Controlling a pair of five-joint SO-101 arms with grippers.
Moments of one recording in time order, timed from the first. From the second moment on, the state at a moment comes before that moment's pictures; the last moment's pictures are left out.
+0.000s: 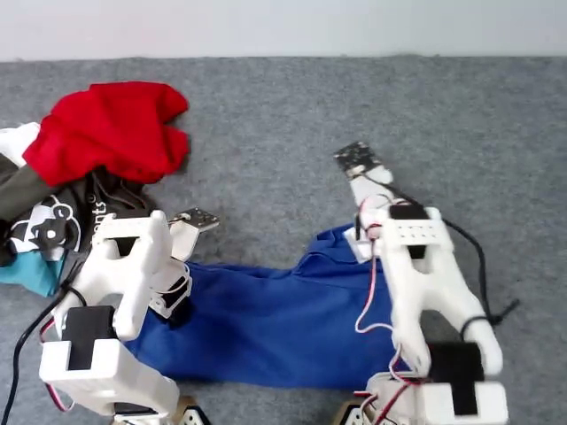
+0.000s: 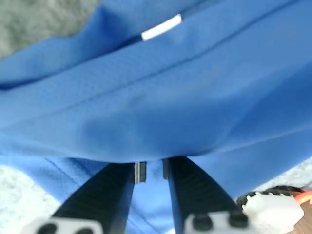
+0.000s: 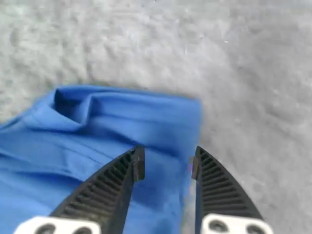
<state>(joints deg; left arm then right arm) -6.7 10.9 38.3 78.2 -30.8 -6.2 -5.5 38.4 46.2 25.3</state>
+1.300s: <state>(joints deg) -6.7 10.9 38.3 78.2 -30.8 -19.0 9.1 26.5 39.4 25.0</state>
